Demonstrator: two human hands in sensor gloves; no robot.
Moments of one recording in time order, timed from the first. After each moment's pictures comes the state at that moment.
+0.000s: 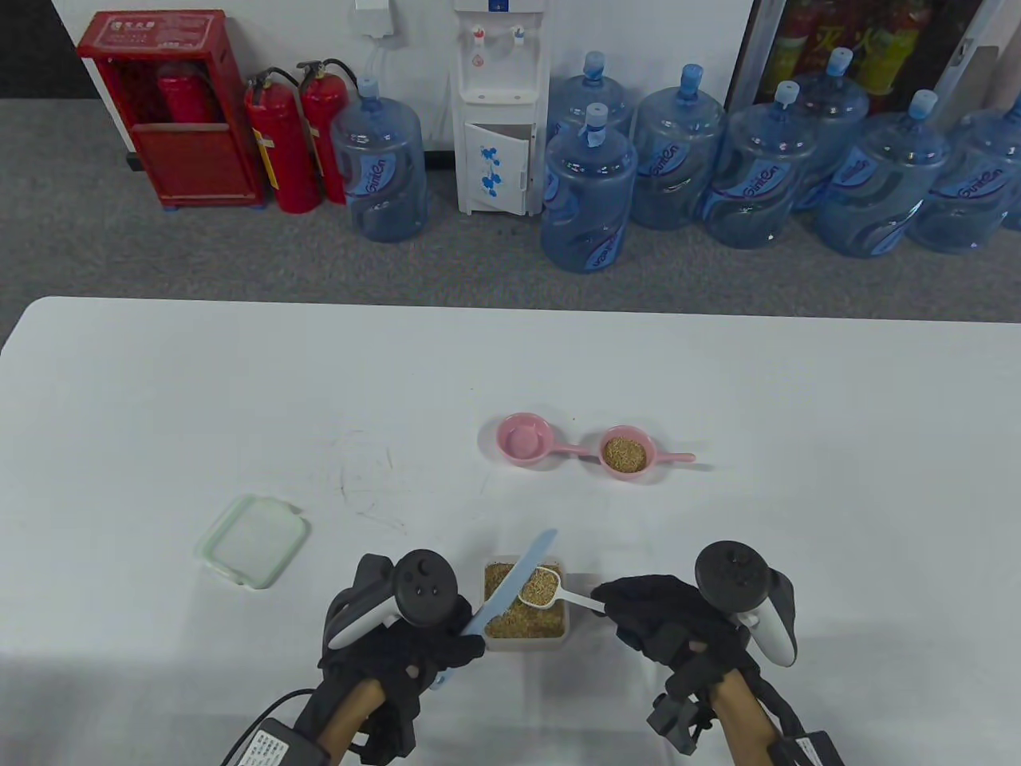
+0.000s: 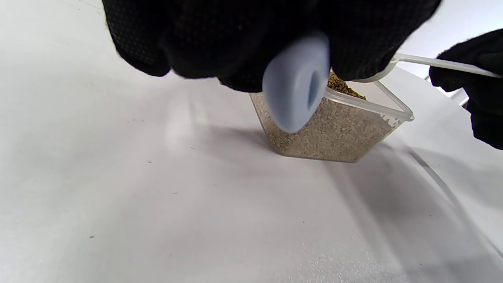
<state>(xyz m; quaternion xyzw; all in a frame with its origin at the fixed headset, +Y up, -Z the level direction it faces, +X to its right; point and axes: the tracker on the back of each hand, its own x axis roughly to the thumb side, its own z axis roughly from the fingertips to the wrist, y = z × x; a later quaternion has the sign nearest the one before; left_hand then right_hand) -0.141 -0.720 -0.253 -0.26 -0.15 0.16 0.94 0.181 -0.737 -0.258 0.06 0.18 0.87 0.46</state>
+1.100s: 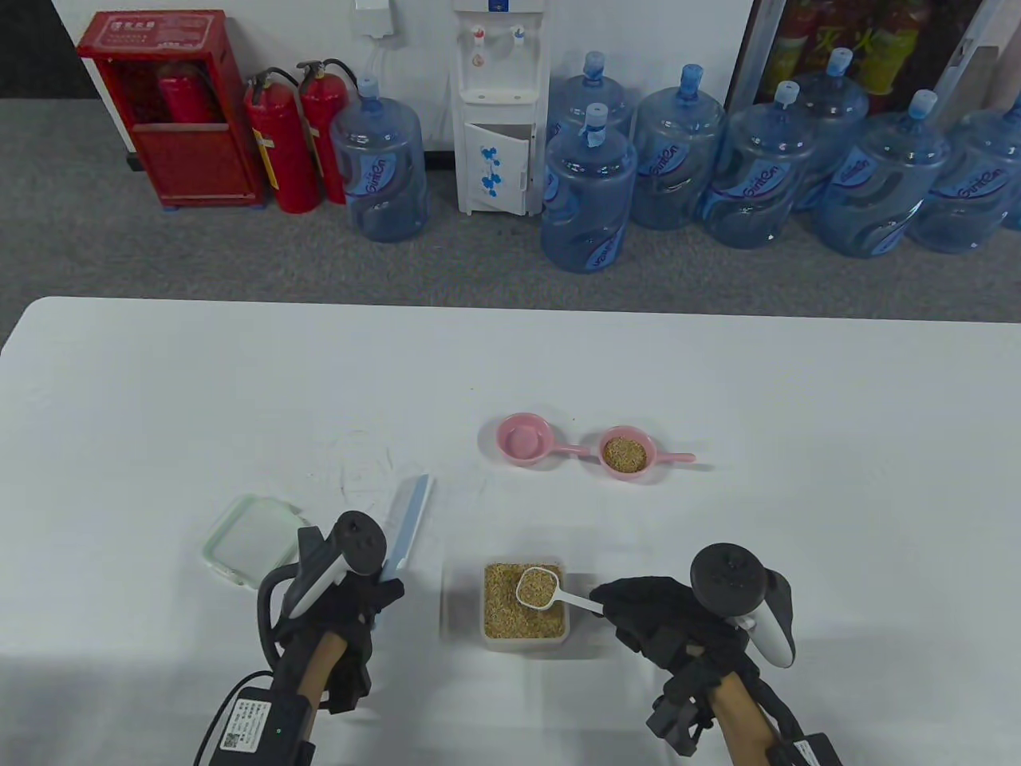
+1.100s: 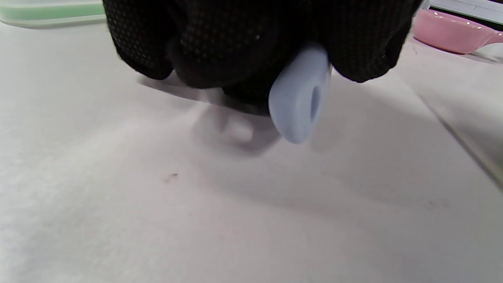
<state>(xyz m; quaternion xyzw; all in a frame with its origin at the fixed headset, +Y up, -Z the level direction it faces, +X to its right) -0.218 -0.758 -0.301 -0.23 0.06 0.09 0.97 0.179 -0.735 -0.256 0.08 0.16 0.88 0.45</state>
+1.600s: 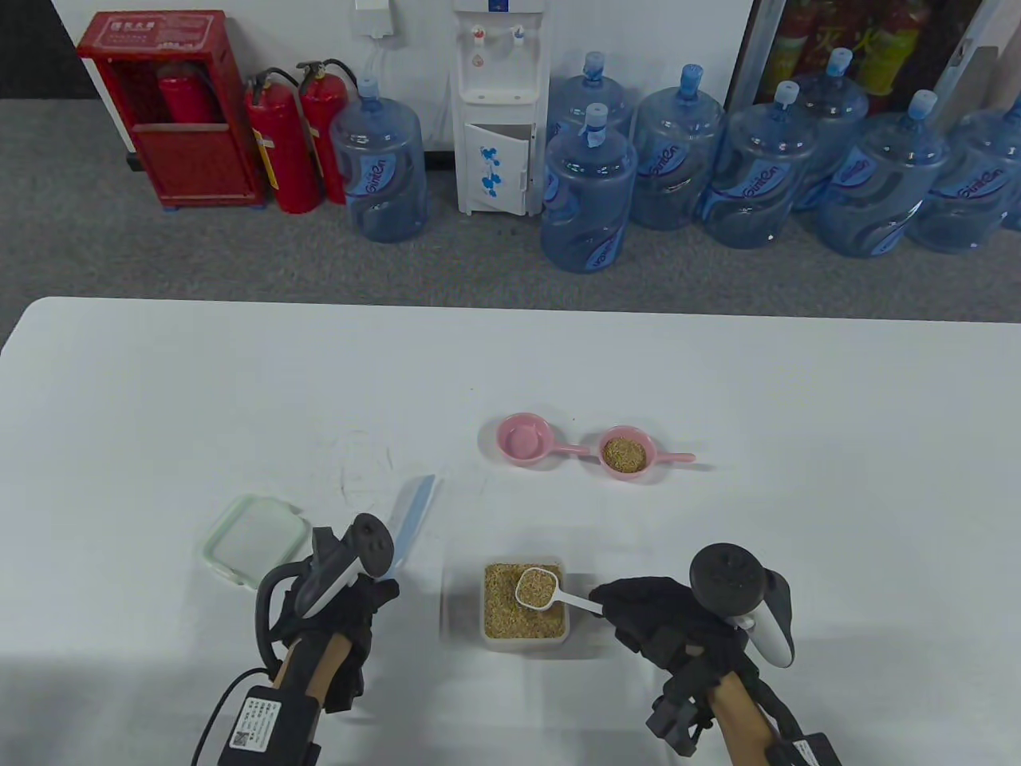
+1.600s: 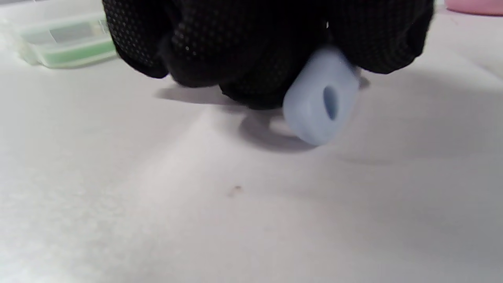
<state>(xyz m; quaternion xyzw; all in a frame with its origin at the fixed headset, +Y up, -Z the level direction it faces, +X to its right) -0.211 -0.758 -0.301 -0.21 0.09 -0.02 0.97 0.178 -0.734 -0.256 0.08 0.17 0.88 0.45</state>
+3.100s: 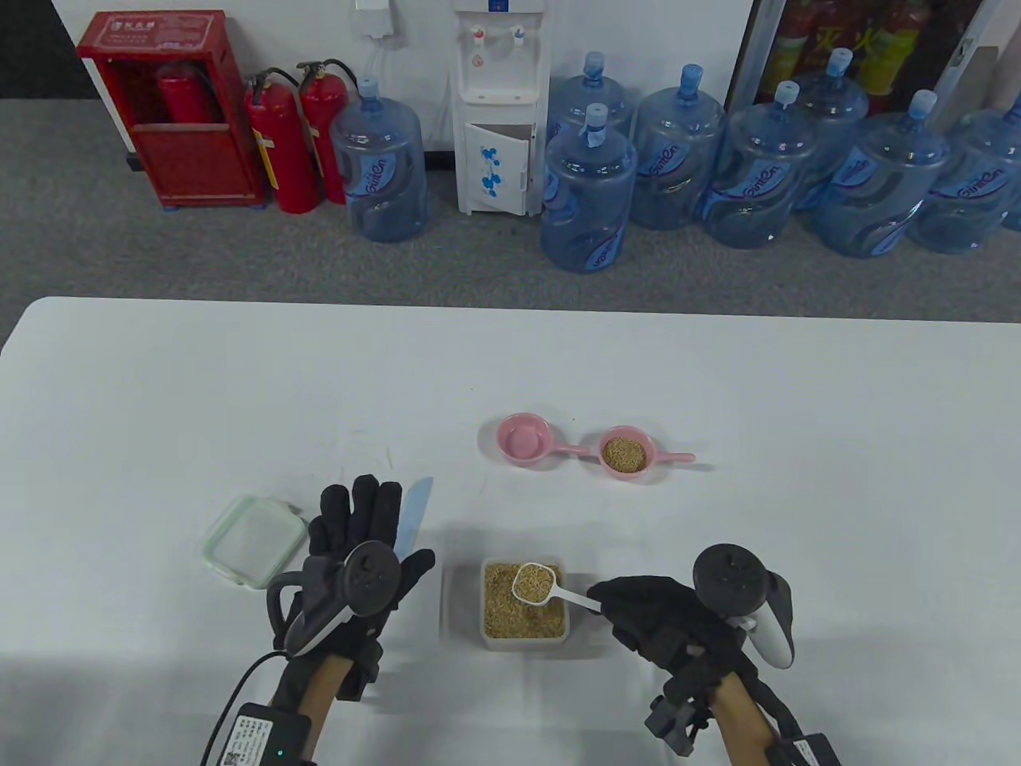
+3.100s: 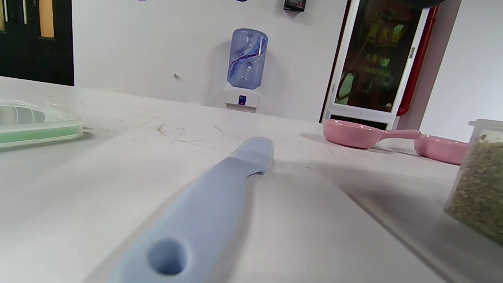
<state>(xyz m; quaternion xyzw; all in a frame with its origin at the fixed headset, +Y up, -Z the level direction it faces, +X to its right) -0.198 -0.724 -0.277 0.00 -0.05 0.07 1.00 0.178 -0.734 -0.255 0.08 0.16 0.86 0.47</state>
